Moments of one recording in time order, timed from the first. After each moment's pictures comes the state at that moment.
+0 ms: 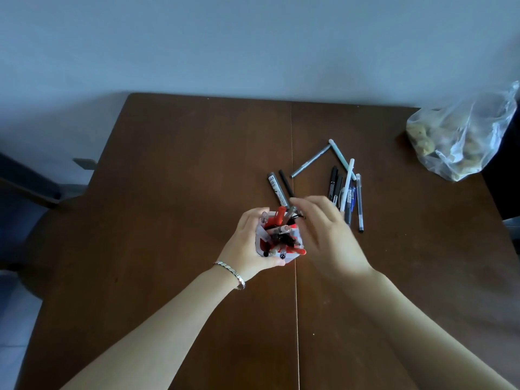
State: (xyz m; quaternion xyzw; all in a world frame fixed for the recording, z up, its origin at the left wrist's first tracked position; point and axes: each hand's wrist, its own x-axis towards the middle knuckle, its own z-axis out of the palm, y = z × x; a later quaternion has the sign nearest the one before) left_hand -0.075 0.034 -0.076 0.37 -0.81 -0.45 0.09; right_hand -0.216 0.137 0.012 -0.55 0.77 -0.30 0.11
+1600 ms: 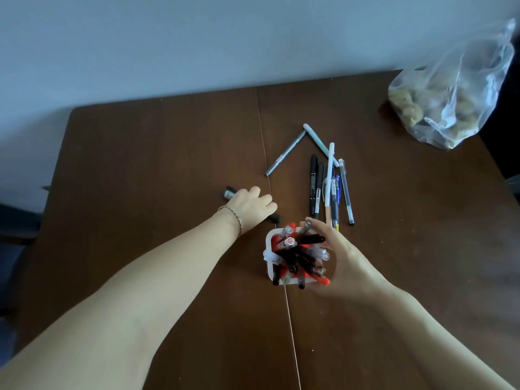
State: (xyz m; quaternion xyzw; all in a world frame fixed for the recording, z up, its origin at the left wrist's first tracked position) left_hand -0.185 -0.039 -0.108 0.00 -0.98 0.09 -0.17; right_hand -0.271 0.175 -0.072 -0.46 0.73 -0.34 0.38
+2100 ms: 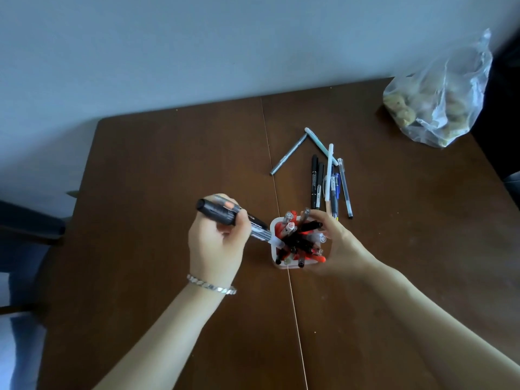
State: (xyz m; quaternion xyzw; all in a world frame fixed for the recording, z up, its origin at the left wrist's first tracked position) left_hand -0.101 0.043 -0.007 0.38 -0.74 -0.40 0.38; right_hand -0.269 0.175 -0.068 -0.45 0.73 -0.35 0.38
